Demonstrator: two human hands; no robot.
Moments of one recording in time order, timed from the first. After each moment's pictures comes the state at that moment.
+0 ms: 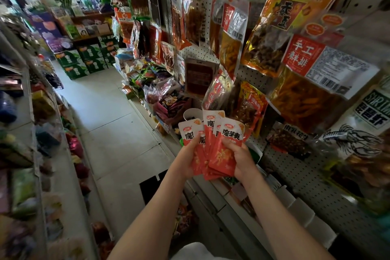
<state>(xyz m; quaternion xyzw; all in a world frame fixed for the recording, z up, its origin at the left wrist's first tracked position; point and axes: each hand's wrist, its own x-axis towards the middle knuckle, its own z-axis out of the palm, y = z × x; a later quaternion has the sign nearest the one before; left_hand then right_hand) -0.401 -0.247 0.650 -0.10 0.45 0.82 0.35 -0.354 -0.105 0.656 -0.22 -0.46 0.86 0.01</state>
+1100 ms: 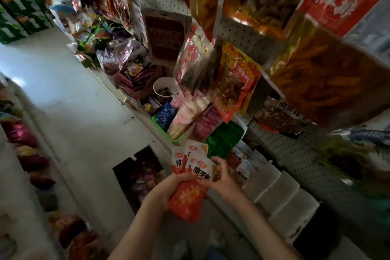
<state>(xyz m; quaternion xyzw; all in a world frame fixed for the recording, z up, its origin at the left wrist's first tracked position) -0.406 -0.227 0.529 -0.22 0.51 0.66 0.51 -0.338 -0.070 0.526 -0.27 -0.68 0.67 -0.14</state>
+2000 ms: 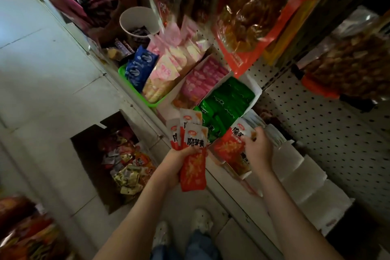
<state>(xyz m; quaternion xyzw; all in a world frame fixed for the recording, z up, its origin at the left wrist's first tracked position) -0.435 -0.144 0.332 -0.23 0.51 0.69 0.46 -0.382 0.057 0.325 -0.42 -0.84 0.34 0.02</state>
